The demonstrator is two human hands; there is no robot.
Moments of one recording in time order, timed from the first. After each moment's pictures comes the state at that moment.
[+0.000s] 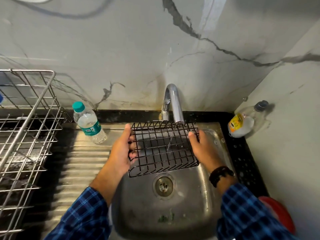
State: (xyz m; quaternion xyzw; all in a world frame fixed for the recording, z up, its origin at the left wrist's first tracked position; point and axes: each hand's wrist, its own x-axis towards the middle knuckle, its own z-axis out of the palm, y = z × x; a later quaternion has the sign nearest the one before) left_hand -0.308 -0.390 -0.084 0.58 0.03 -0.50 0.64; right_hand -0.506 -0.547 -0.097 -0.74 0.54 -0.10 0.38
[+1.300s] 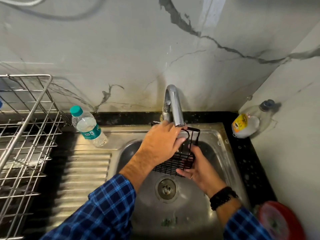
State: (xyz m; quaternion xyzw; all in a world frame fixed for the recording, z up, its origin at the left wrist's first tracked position) left_hand -0.349 -0.462 -0.073 0.72 -0.67 0.01 0.18; right_hand -0.514 -0.506 -0.098 -0.38 0.48 -0.14 0.78
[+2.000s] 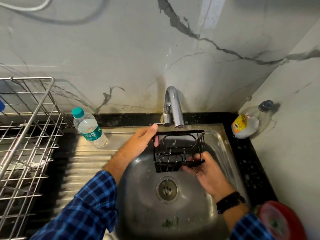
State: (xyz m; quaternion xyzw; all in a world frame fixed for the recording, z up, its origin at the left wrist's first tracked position) left_hand -0.296 -0.438 -0.092 0.67 -0.44 -0.39 0.44; right_hand -0.536 -0.511 -0.108 -0.29 0.46 -0.24 0.81
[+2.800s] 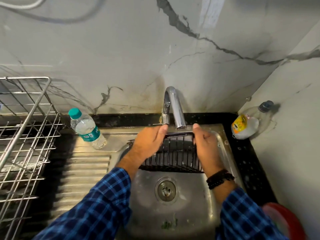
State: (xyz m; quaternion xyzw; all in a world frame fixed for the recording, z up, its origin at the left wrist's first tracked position) left_hand -0.320 -0.462 -0.088 0.76 -0.53 -0.21 0.31; right_hand -0.489 -0.537 -0.070 -0.66 0.47 -0.34 0.47
